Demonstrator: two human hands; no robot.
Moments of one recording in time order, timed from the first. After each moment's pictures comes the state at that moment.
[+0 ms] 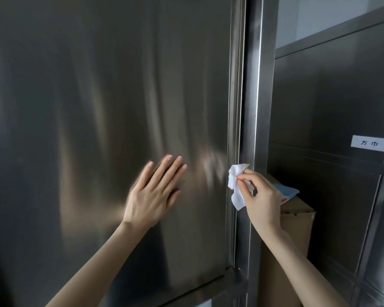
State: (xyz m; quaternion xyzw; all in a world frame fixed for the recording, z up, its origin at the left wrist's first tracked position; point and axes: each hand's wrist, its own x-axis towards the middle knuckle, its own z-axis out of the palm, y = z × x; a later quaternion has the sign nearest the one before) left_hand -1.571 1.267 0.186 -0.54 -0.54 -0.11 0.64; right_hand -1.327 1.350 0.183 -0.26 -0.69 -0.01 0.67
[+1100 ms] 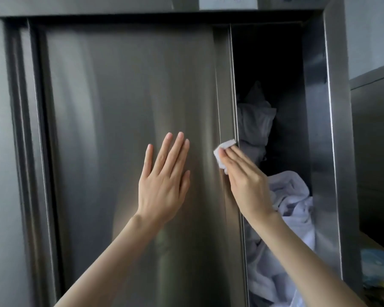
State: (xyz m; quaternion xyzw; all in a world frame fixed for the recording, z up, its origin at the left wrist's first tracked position) left_hand -1.604 1.208 0.321 -0.46 -0.60 -0.20 0.62; right_hand -1.468 1.341 0.314 -0.04 -0.64 -0.23 0.73
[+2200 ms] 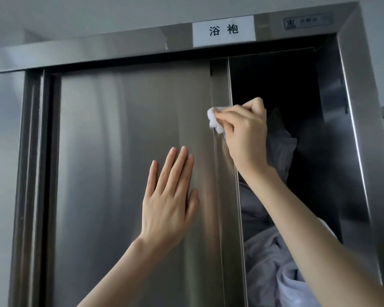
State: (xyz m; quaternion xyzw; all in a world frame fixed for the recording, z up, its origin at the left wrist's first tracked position) left_hand -1.574 1.233 0.359 -0.43 -0.62 -0.22 0.62; right_hand -1.475 1.360 0.466 0.08 -0.60 -0.08 0.80
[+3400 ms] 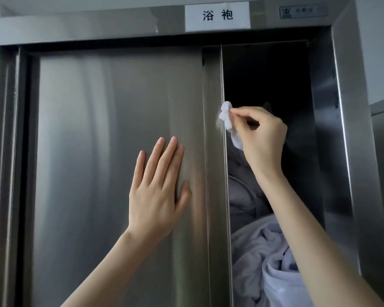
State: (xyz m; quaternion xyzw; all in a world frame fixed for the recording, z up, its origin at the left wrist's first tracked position) left_hand -1.577 1.240 0.357 -0.41 -0.59 -0.25 0.65; right_hand -1.448 1.373 0.443 0.06 -0.61 0.17 0.77
